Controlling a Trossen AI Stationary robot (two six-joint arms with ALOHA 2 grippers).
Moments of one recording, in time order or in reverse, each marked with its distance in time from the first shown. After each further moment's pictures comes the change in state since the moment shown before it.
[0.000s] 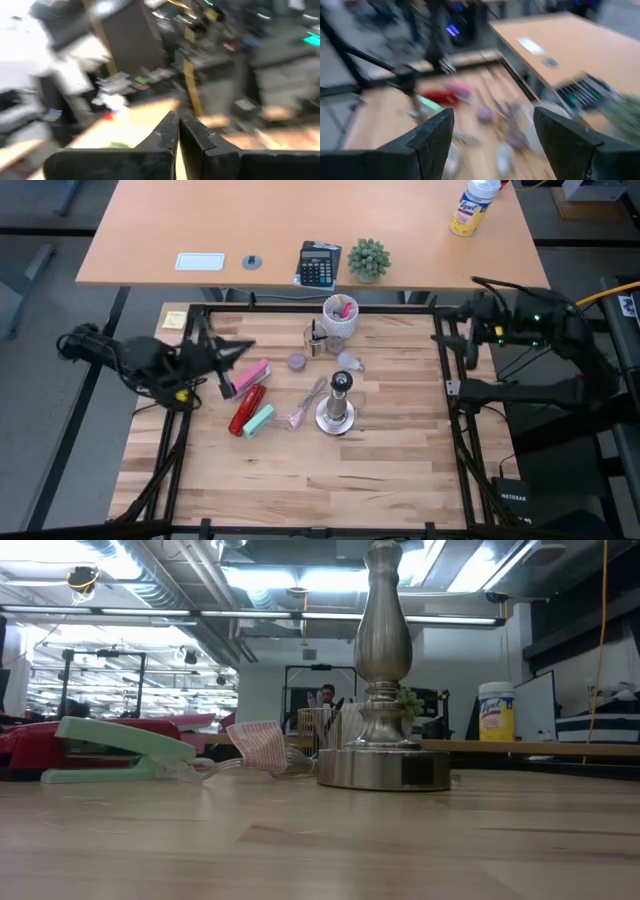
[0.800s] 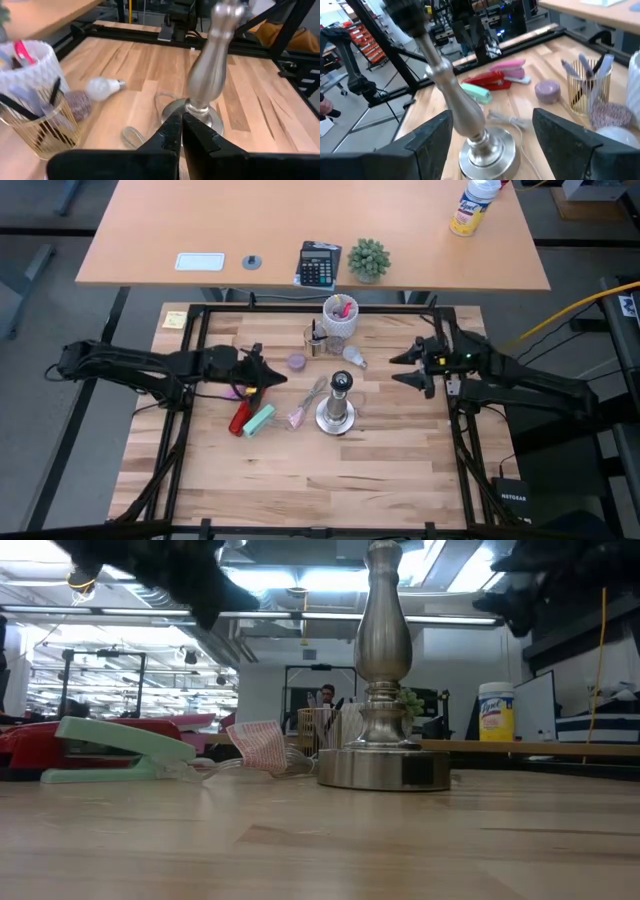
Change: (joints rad) left arm 0.409 0.117 -0.428 0.041 0.736 -0.568; right arm 0.000 -0.241 -0.900 0.787 -0.283 0.280
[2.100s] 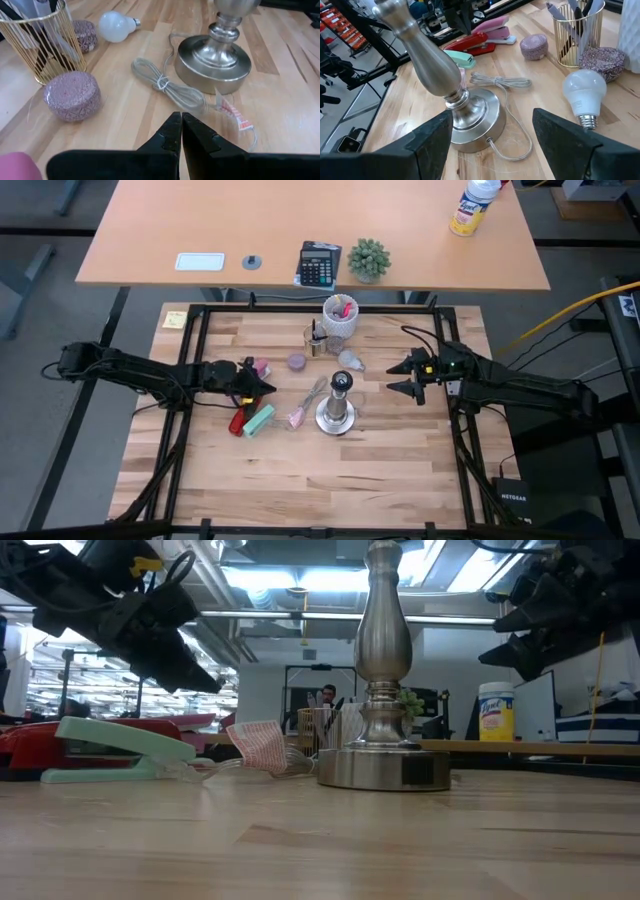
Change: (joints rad) left arm 0.010 0.000 -0.331 0.210 -0.016 -0.034; right arm 0.000 -0.003 -0.174 0.029 0.028 0.018
